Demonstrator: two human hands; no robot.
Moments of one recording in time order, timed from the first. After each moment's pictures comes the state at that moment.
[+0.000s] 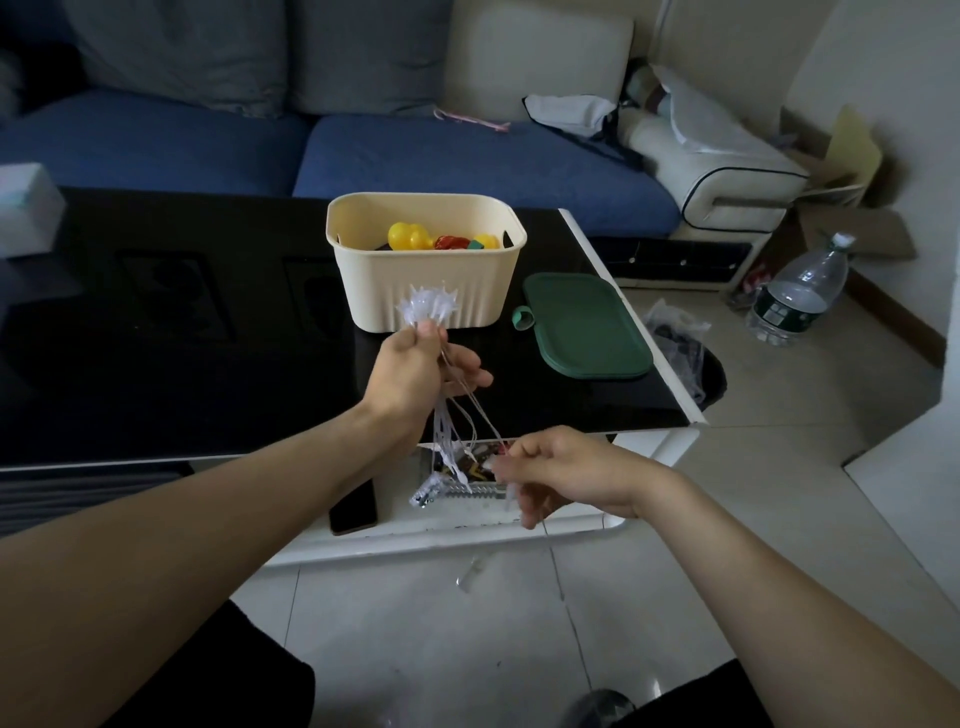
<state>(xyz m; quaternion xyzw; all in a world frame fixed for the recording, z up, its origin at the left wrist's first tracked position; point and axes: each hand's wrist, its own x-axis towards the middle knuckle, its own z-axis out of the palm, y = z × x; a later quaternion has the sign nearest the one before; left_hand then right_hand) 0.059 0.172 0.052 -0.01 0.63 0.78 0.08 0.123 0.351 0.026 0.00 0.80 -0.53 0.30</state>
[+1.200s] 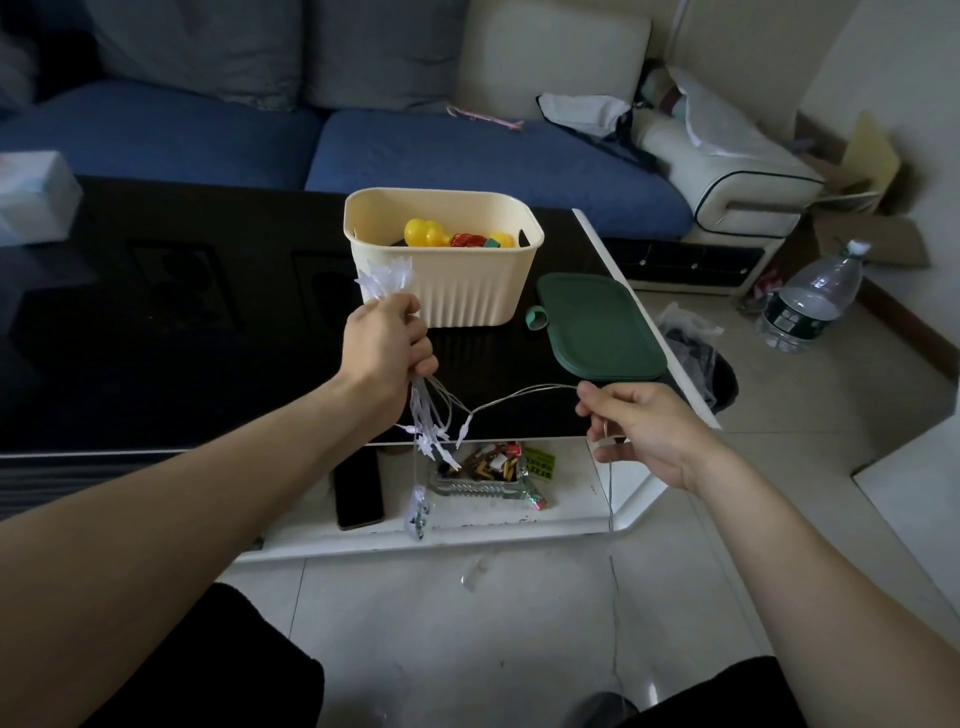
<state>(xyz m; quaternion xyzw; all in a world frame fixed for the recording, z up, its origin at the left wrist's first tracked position) 0.033 0.145 0.061 -0.08 0.54 0.83 0.06 0.102 0.396 0.028 0.15 0.75 -0.64 0.08</state>
